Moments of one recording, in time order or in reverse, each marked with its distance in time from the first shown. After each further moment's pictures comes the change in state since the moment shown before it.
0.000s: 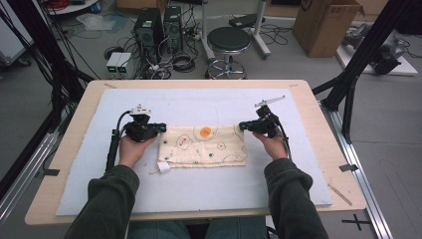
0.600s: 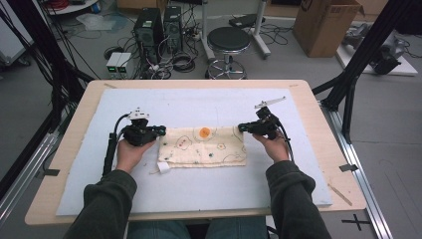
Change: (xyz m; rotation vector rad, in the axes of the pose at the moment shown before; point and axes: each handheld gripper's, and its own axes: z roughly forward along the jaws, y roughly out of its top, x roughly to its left) left arm -0.008 -0.006 -0.012 -0.027 -0.030 0.035; right arm 0.010 -0.001 -0.006 -0.002 0.040 -0.026
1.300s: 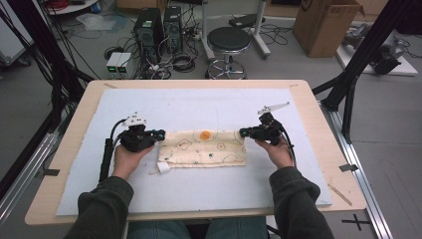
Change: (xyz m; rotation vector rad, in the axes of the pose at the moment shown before) left arm -0.012 -0.009 -0.015 -0.032 -0.044 0.026; right arm 0.009 -0.017 -0.010 -0.026 0.037 -0.017
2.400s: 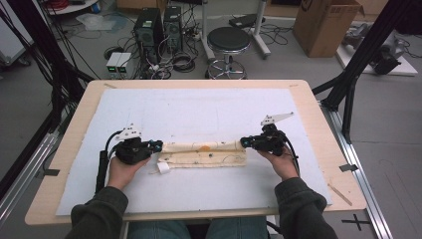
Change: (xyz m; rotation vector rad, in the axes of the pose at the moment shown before) left arm -0.014 -0.027 -0.020 -0.012 -0.045 0.015; right arm 0.023 -0.022 -0.014 -0.021 0.043 -0.065
